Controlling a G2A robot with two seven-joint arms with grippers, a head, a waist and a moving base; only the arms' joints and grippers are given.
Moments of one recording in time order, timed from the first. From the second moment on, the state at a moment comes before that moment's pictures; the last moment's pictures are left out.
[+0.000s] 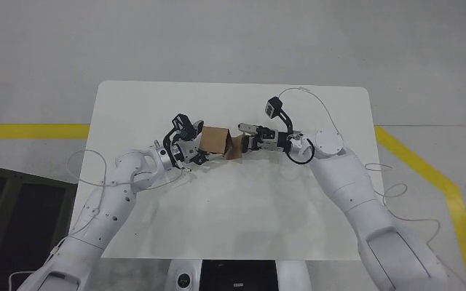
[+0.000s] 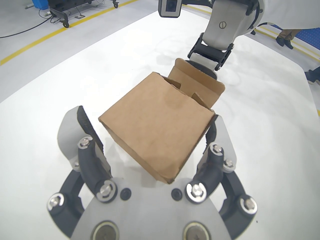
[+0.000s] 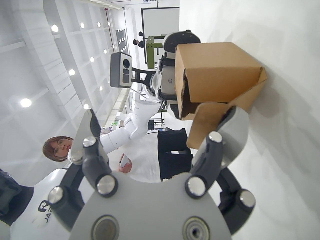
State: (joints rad) left arm 1.01 -1.05 -1.07 -1.33 1.14 -0.70 0.04; right arm -0.66 -1.37 0.97 -0.80 0.51 -0.34 1.17
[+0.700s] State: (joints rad) left arm 1.03 -1.06 -1.11 -1.35 1.10 -0.72 0.00; right arm -0.62 -1.39 0.92 -0.76 0.40 -0.29 1.11
